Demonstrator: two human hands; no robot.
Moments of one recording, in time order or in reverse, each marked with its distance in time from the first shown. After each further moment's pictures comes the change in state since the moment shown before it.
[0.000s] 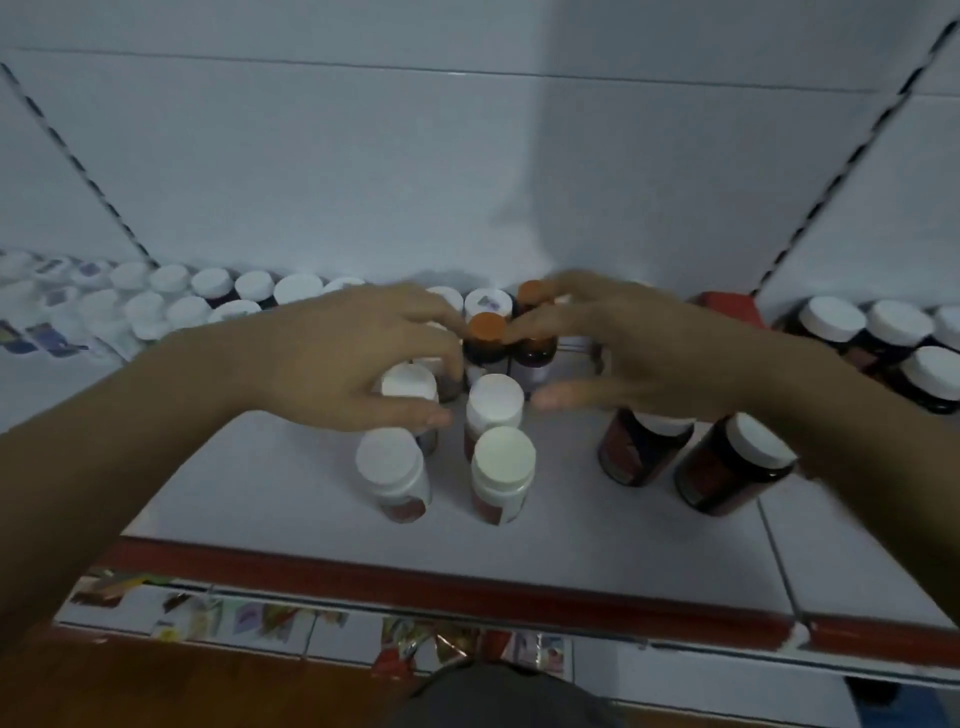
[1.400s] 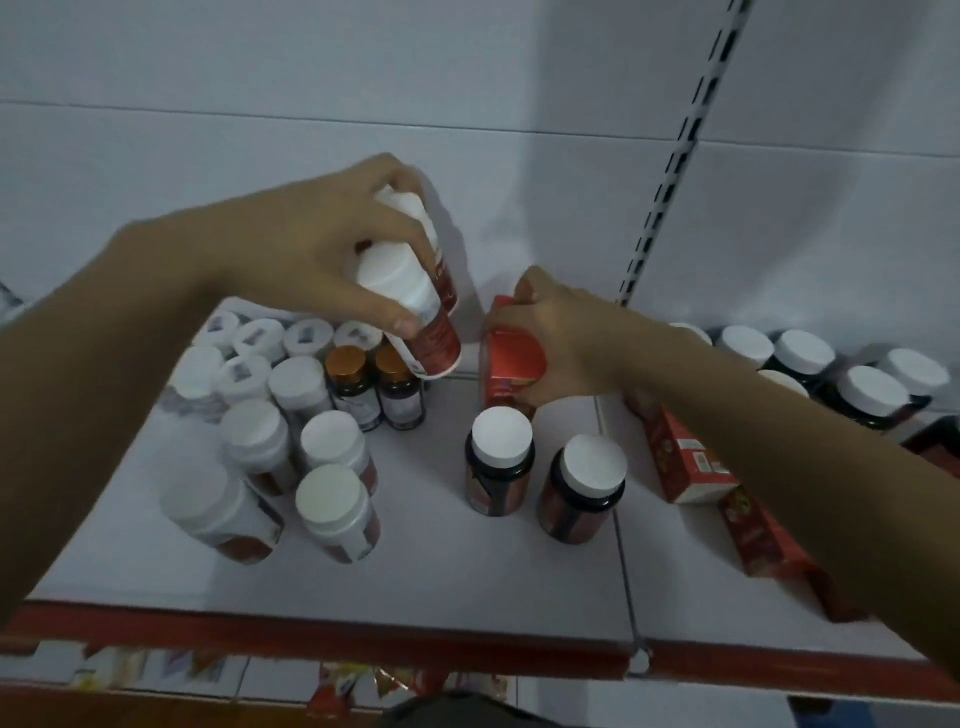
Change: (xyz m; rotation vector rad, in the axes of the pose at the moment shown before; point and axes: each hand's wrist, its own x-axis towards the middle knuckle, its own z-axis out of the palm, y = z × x) left_hand 0.135 0.003 -0.054 0.022 0.193 0.038; right_hand -0.032 0.127 -0.008 -0.239 0.010 0.128
